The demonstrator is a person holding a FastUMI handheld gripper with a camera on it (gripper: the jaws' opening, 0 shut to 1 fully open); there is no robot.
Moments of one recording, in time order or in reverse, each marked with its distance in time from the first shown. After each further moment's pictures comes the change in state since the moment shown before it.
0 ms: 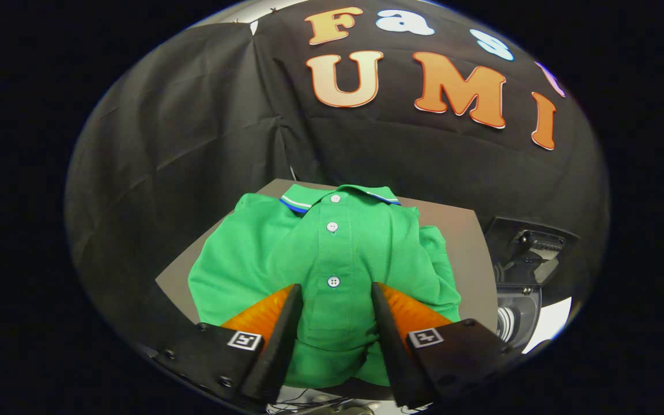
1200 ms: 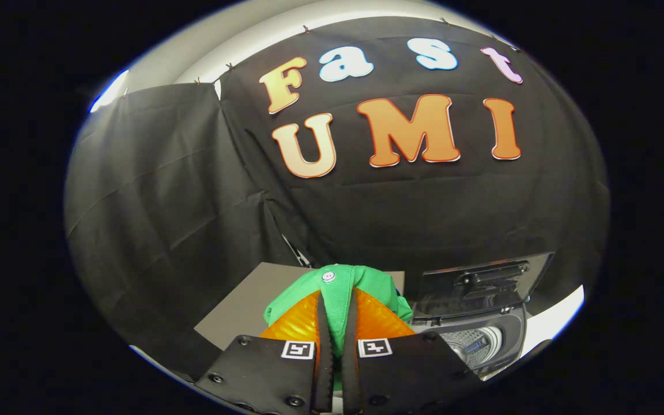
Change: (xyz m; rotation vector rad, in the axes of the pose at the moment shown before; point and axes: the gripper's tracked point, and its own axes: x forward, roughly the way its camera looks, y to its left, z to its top) arm -0.138 -0.141 0.123 0.212 -0.267 -0.006
